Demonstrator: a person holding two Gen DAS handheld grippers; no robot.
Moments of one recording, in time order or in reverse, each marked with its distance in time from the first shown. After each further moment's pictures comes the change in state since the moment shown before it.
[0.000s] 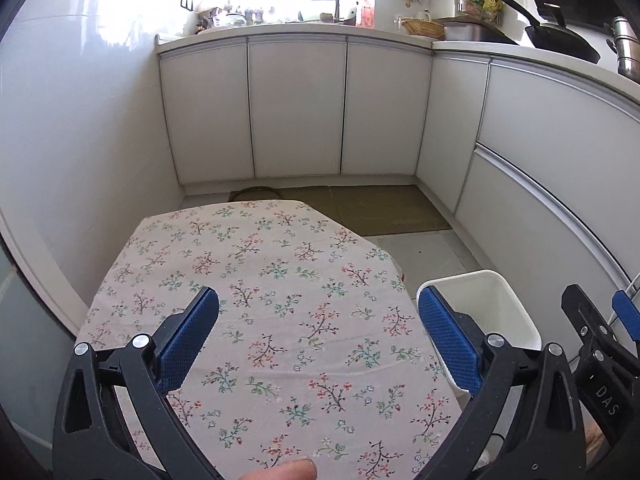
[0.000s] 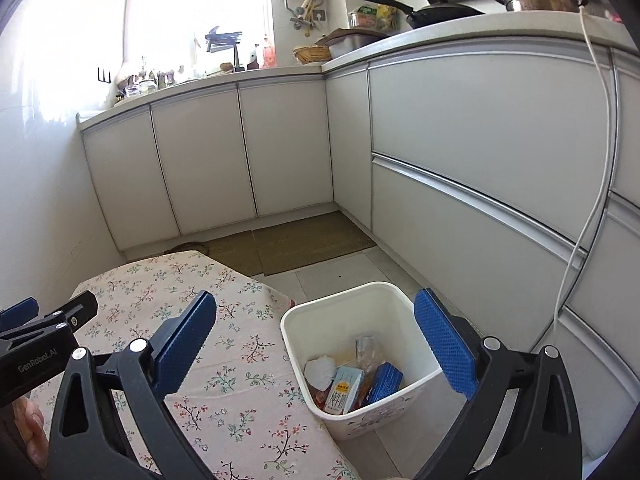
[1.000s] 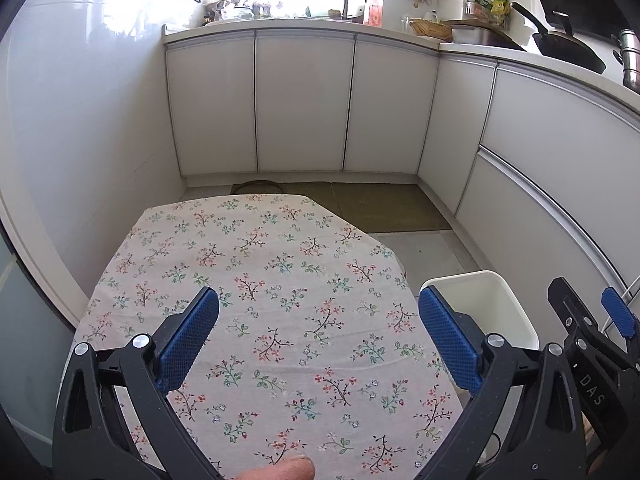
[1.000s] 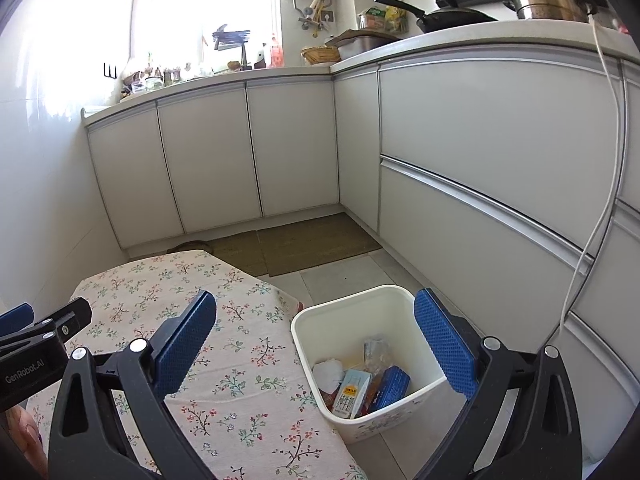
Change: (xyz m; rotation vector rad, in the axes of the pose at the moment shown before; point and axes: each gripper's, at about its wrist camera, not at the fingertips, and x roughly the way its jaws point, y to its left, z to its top) left arm -0.002 0.014 -0.001 -0.039 0.025 -0.017; right arm 0.006 0.014 0.001 -0.017 0.003 0.008
